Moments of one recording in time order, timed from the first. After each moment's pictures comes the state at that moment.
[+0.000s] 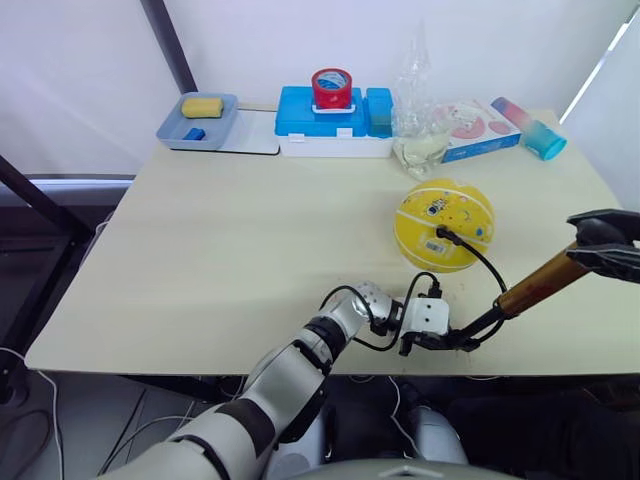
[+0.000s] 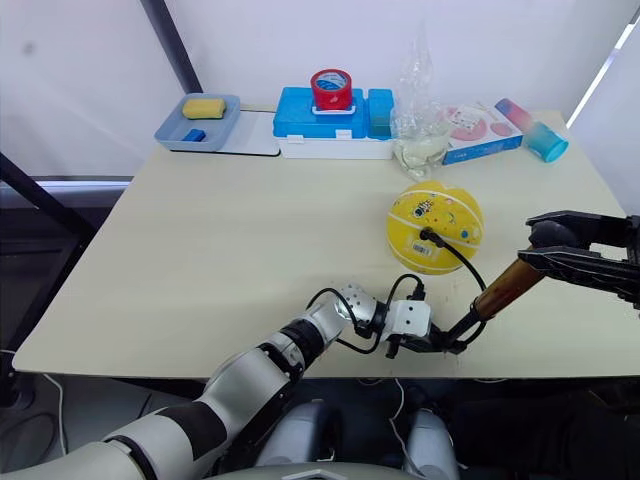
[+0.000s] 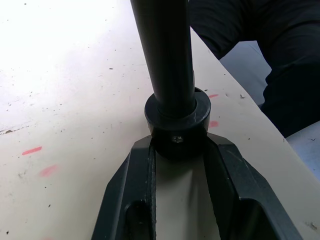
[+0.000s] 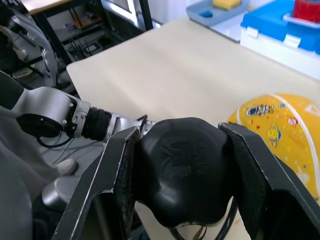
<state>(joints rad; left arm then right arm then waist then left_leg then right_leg) -0.83 -0.14 -0.48 1.24 0.30 -0.53 -0.99 0.05 -1.22 -0.91 -0.42 1.29 1.08 1.02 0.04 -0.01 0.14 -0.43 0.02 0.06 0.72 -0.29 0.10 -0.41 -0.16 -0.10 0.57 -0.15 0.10</state>
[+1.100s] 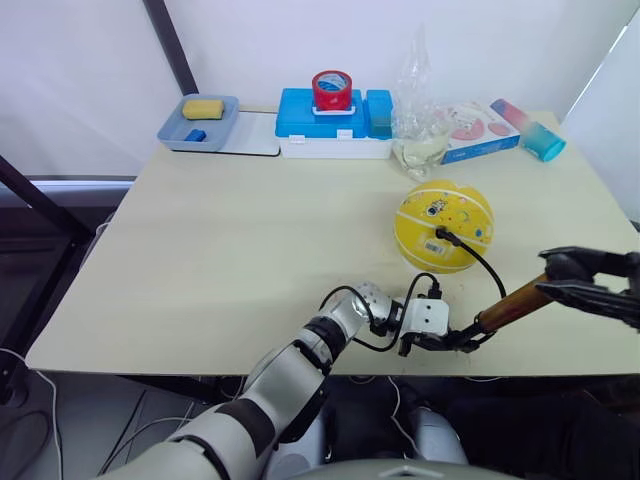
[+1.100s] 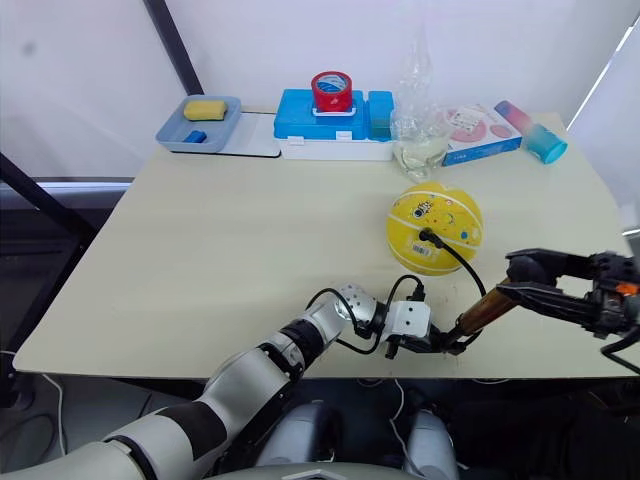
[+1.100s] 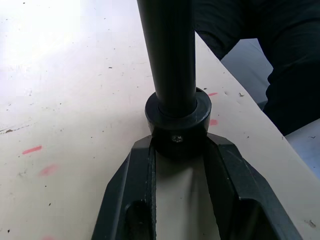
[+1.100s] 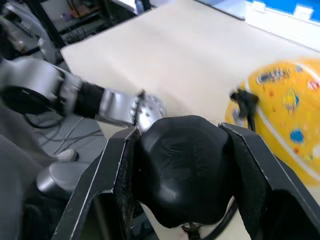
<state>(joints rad) -0.83 -0.14 -0.48 1.24 0.31 -0.53 -0.99 0.14 -1.17 -0.88 -0.48 1.19 0.97 1.07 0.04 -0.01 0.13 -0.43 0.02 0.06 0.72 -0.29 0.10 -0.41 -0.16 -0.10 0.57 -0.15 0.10</state>
